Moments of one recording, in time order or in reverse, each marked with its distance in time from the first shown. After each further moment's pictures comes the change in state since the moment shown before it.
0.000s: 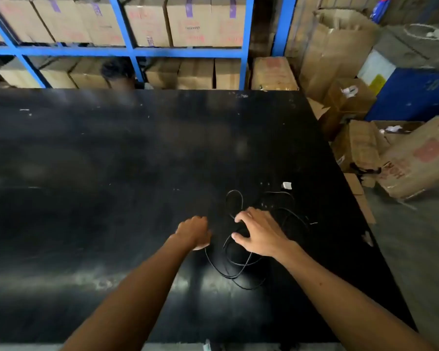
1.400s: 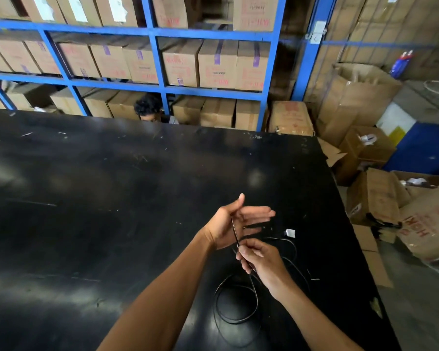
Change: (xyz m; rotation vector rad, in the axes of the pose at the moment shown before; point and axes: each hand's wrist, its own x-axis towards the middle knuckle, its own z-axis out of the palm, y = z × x) left_hand 0.036 0.092 -0.105 -1.731 -0.459 0.422; right_hand 0.012 0.005 -0.045 1.426 0.049 0.200
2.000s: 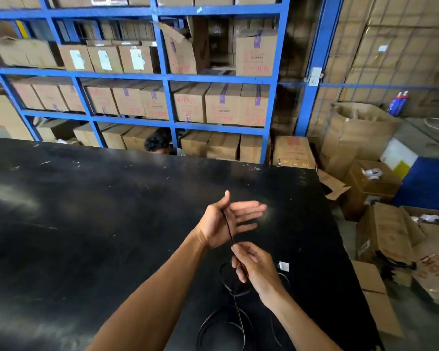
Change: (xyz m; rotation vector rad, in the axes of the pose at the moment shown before) left_hand 0.025 0.055 0.037 -0.048 0.001 0.197; right_hand 0.029 -0.032 -0.035 0.051 -0.077 -0.165
